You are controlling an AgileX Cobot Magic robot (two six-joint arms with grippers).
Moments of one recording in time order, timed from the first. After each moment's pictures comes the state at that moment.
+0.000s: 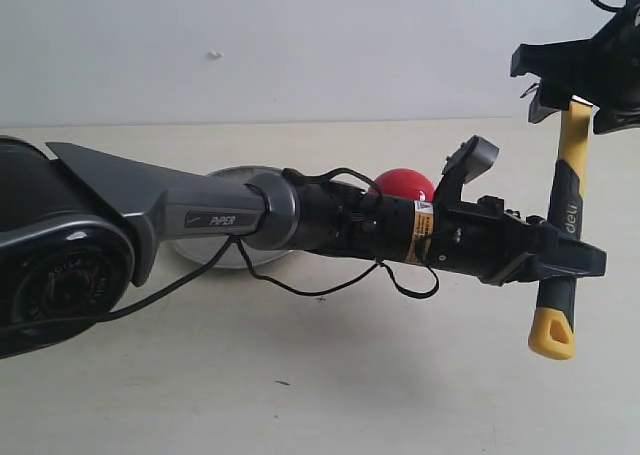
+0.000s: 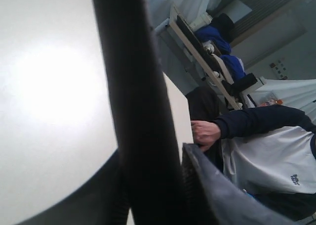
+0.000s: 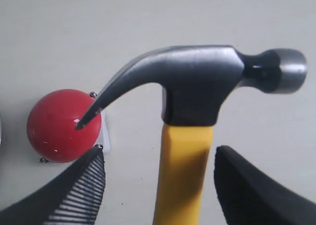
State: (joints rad) left arm -0.82 2.50 -1.77 1.23 -0.98 -1.76; right arm 0.00 1.58 -1.20 -0.05 0.67 0.37
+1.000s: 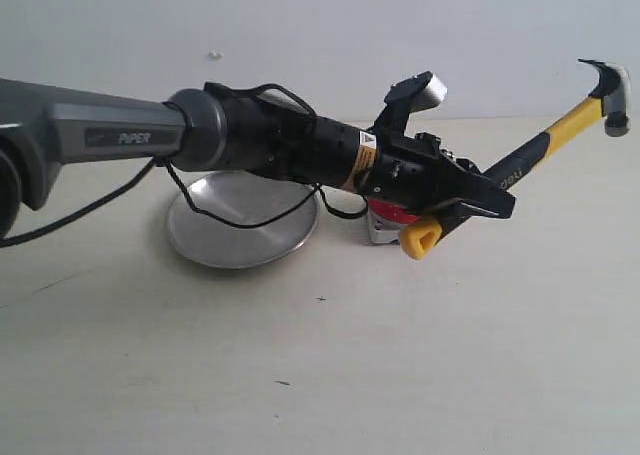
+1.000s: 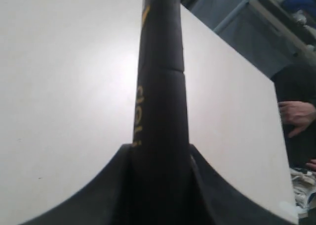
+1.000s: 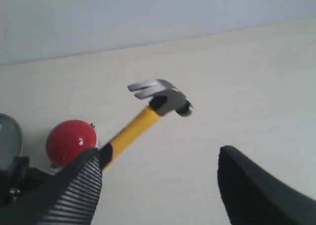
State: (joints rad) left arm -0.69 2.32 -1.73 1.62 -0.80 -1.87; right arm 0.00 1.13 -1.20 -0.18 0.86 0.36
